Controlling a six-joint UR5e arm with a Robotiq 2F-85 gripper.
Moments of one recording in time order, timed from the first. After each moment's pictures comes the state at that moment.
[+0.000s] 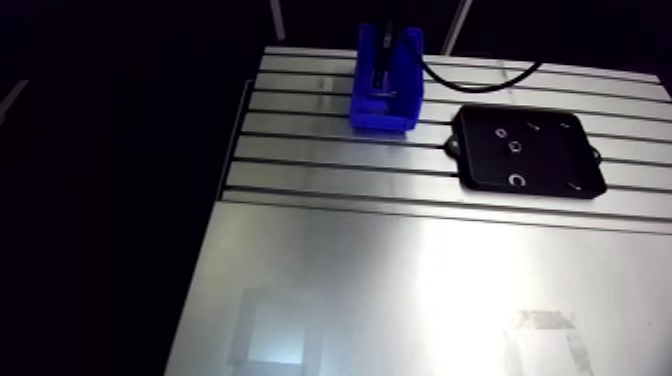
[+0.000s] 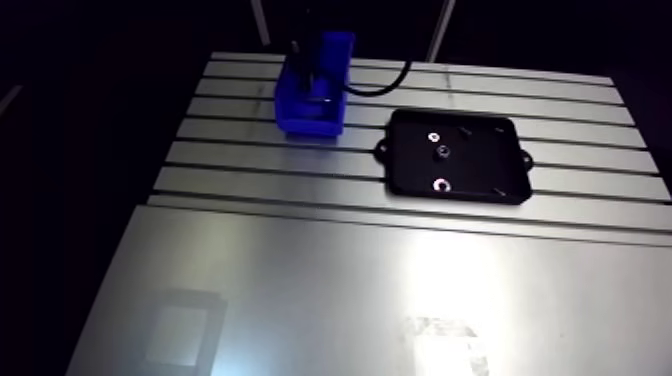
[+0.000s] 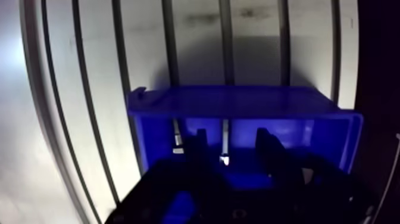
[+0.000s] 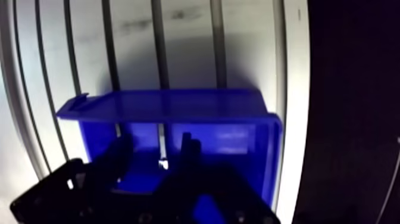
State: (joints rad) arm 0.06 -0.95 1.49 -1.93 -1.53 -3.01
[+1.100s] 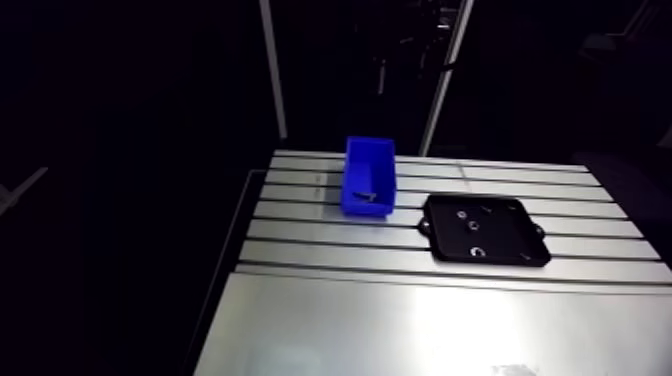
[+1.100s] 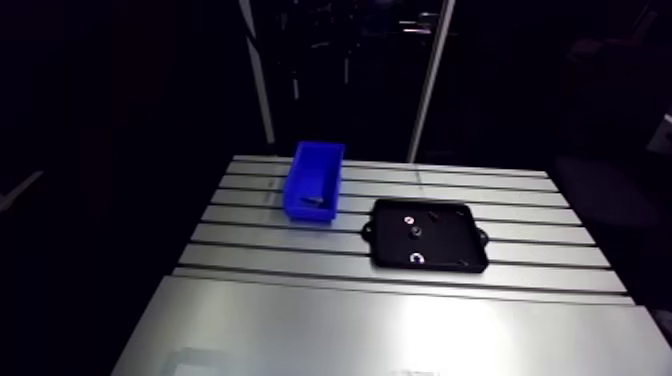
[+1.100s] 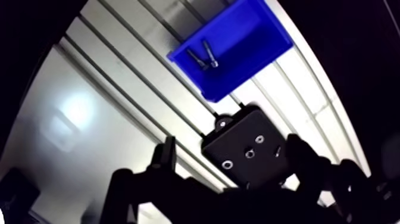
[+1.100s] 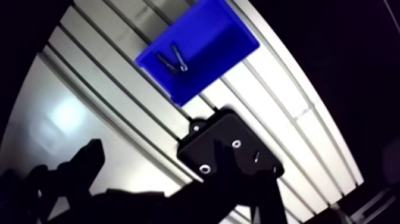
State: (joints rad) arm 0.04 -1.26 1.41 -1.63 -1.60 -2.33
